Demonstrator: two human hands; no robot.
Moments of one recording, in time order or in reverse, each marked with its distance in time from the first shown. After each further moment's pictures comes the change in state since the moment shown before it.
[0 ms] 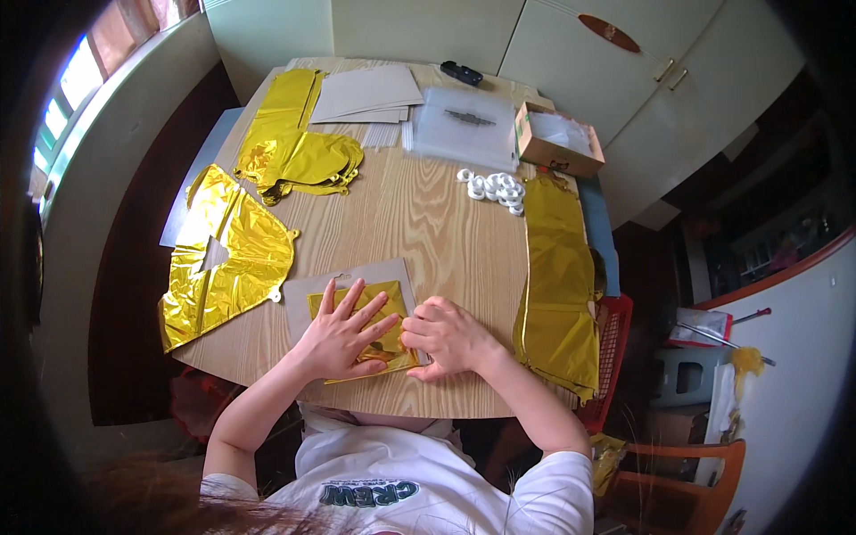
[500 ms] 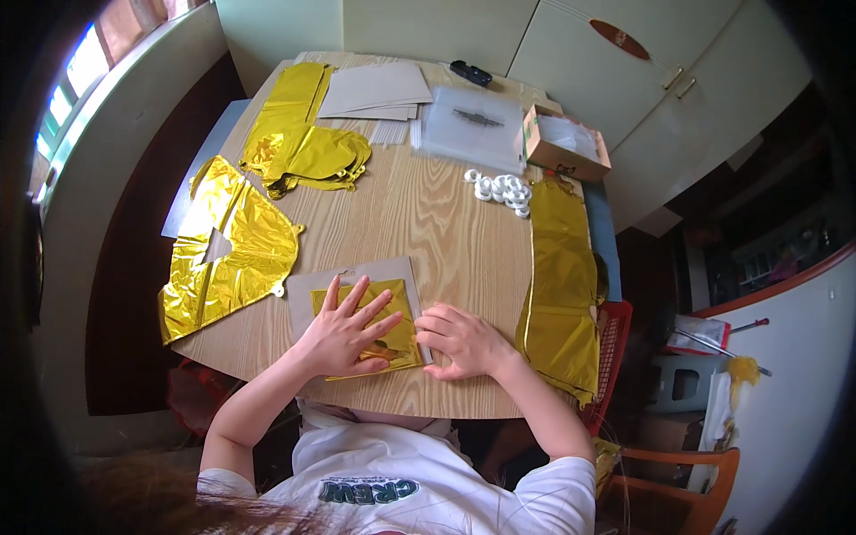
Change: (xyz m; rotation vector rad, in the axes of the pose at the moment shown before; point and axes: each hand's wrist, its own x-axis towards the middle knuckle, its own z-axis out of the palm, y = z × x) left_hand -0.001 -0.001 0.003 0.001 0.010 -0.003; right_hand -0.015 0.005 -0.003 0.153 0.020 0.022
